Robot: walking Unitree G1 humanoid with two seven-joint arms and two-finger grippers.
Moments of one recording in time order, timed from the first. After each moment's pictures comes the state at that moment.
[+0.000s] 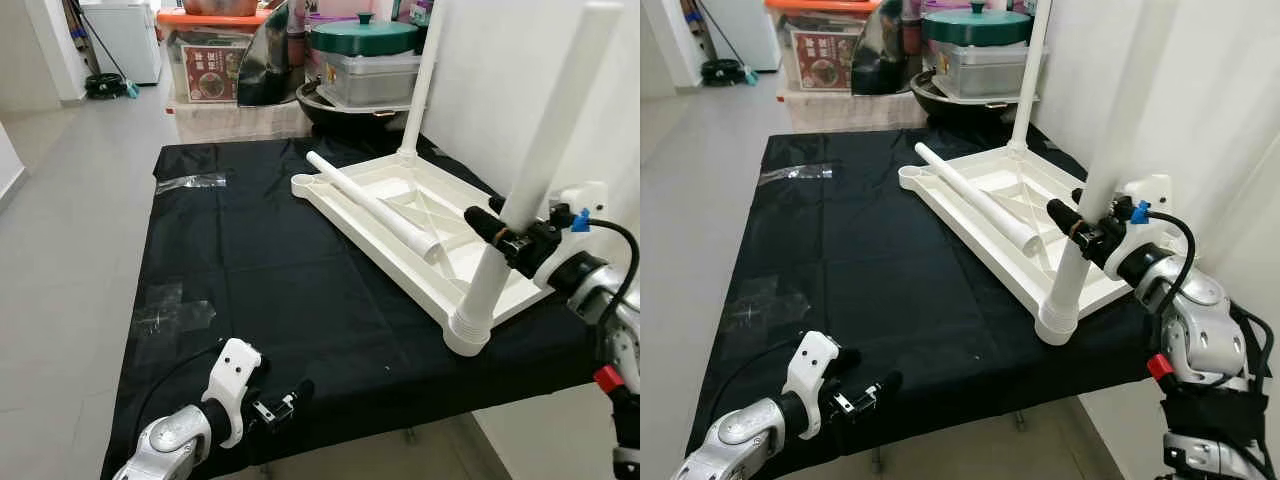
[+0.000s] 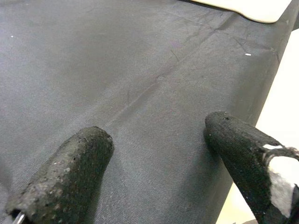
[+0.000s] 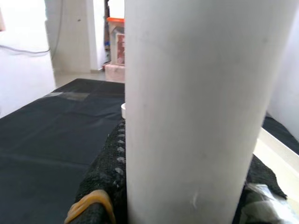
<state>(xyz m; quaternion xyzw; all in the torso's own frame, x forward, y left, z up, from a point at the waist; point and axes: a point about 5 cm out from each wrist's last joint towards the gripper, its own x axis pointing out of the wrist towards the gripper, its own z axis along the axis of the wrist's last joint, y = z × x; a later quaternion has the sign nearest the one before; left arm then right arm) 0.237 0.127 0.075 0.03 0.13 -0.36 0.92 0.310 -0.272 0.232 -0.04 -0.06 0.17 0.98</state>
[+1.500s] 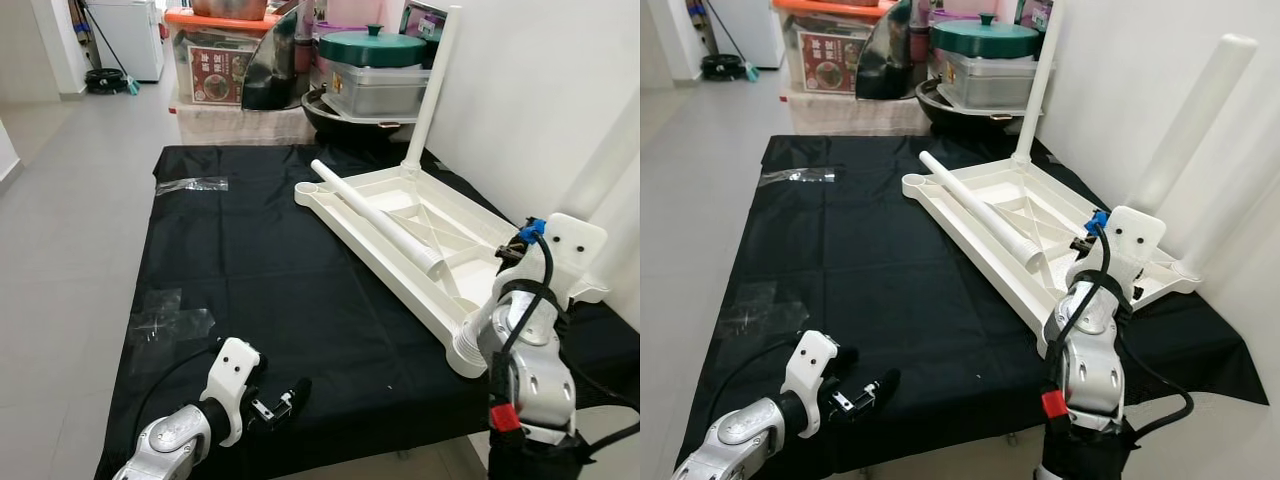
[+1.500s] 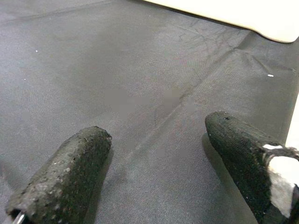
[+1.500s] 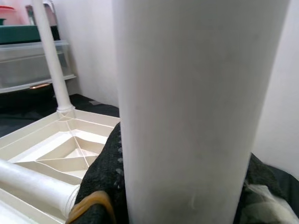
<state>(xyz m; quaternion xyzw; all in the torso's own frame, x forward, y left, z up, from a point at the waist) 0.238 0.128 0.076 0.03 0.13 -0.34 0.93 0.293 -0.214 0.205 0.03 -0.03 -0.33 0.94</state>
